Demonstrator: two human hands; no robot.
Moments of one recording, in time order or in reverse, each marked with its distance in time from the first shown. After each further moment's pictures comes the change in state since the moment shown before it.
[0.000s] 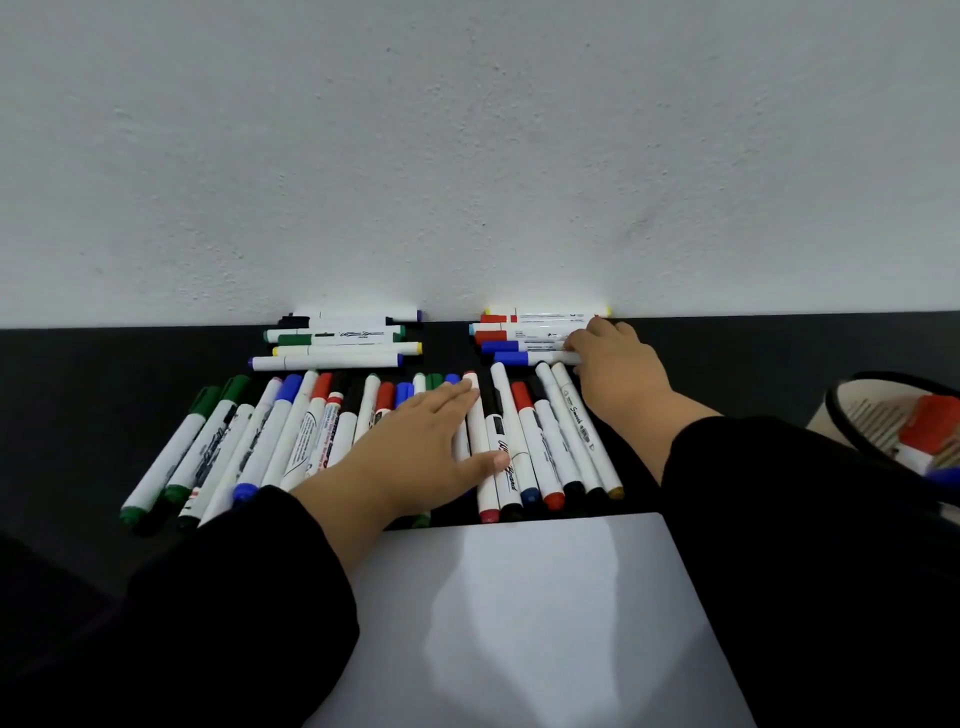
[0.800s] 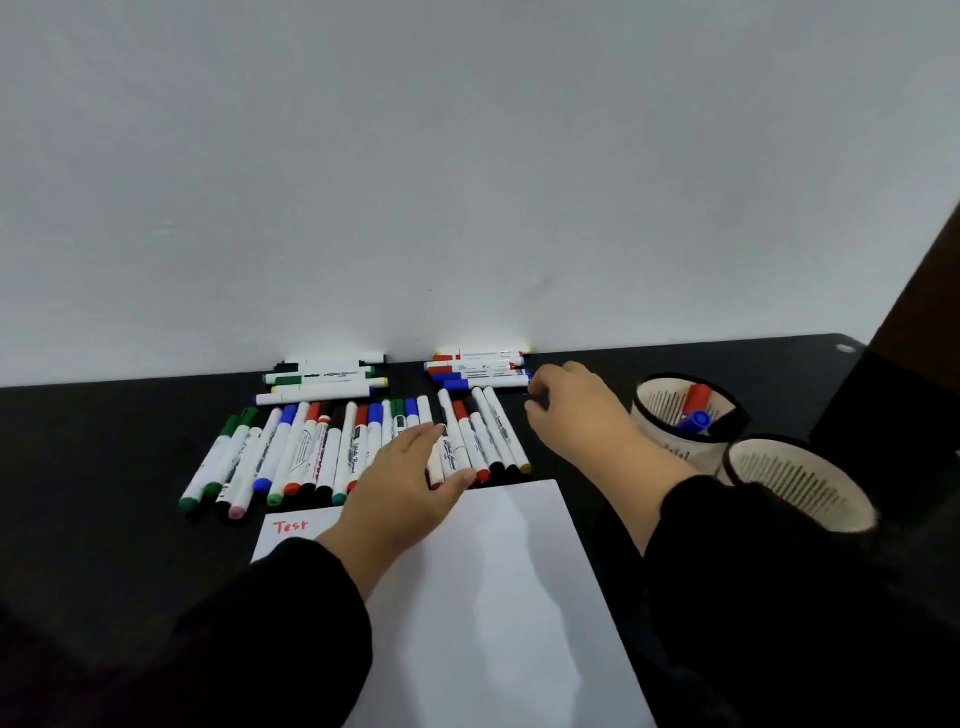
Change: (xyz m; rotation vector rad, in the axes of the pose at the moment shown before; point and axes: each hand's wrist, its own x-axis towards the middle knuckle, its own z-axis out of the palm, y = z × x) left_hand -0.084 0.067 -0.001 -0.236 0.288 -0.079; right_hand -0.134 -0.009 -0.100 0.321 0.082 0.110
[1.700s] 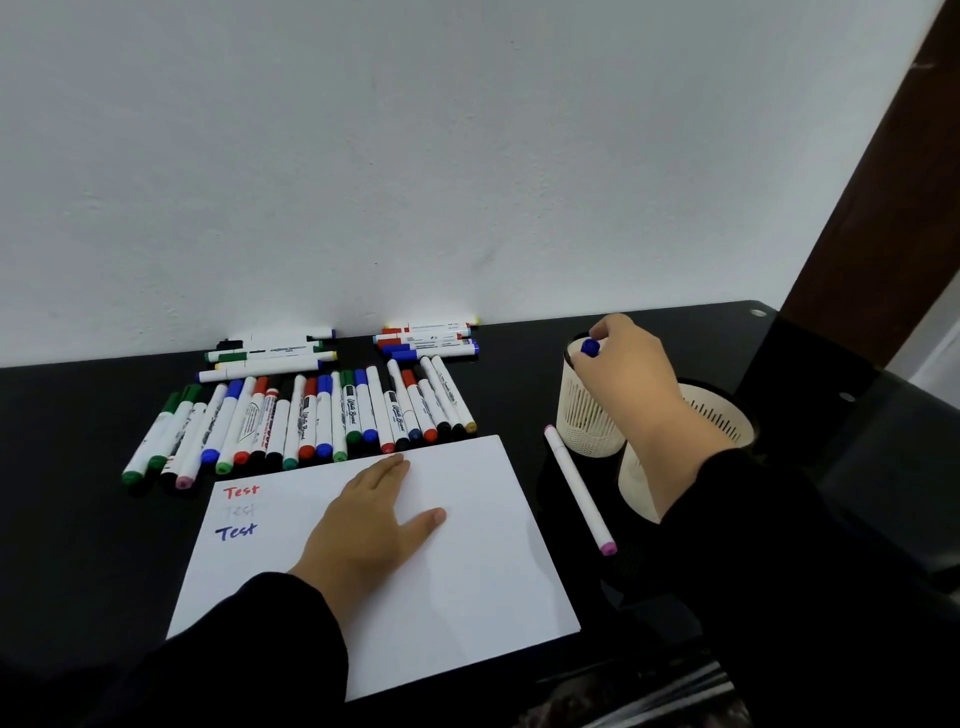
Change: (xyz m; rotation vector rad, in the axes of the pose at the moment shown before) left_hand -0.051 -0.004 0.037 0.068 -0.135 -0.014; right_hand -0.044 0.049 -0.055 0.172 0.168 0.385
